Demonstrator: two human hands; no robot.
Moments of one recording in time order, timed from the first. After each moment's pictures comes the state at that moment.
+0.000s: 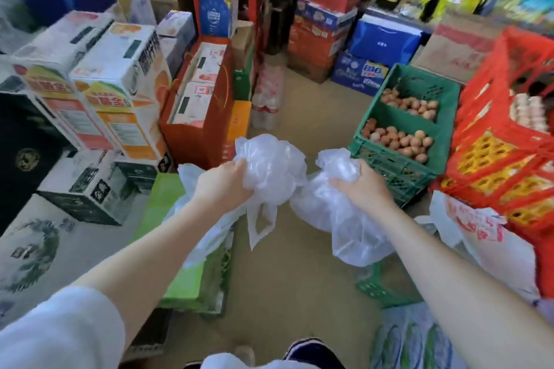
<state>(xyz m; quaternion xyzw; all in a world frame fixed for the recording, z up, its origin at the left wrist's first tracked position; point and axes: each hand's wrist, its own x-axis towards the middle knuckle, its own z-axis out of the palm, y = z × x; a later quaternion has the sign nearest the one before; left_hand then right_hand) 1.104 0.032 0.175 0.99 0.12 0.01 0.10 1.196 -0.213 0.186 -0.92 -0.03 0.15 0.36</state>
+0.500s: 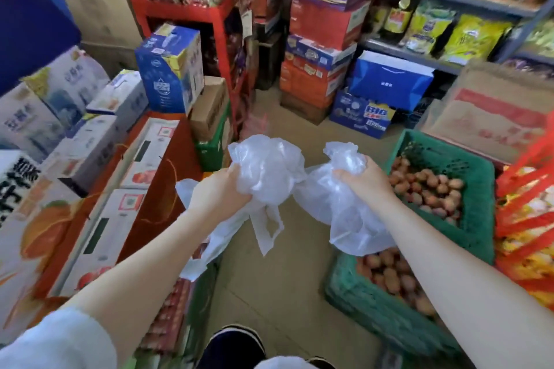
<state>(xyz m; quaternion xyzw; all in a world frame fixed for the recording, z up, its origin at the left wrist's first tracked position) 1.551 0.077 0.205 0.96 0.20 -0.02 0.19 1.668 -0.163 0.204 -0.89 0.01 0.14 0.43</state>
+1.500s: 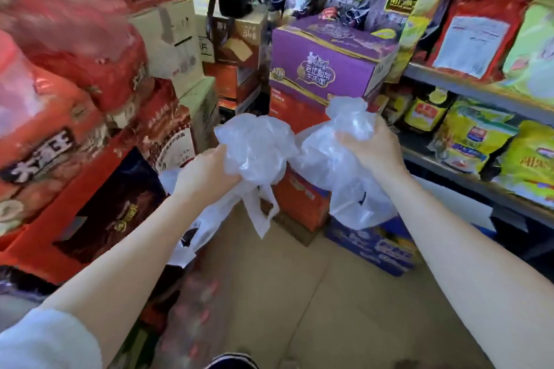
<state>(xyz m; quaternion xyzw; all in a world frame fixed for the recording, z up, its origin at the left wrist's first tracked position) 2.423 0.292 0.242 0.98 0.17 0.05 0.09 2.545 0.058 0.295 -0.88 -0.09 -0.02 0.46</state>
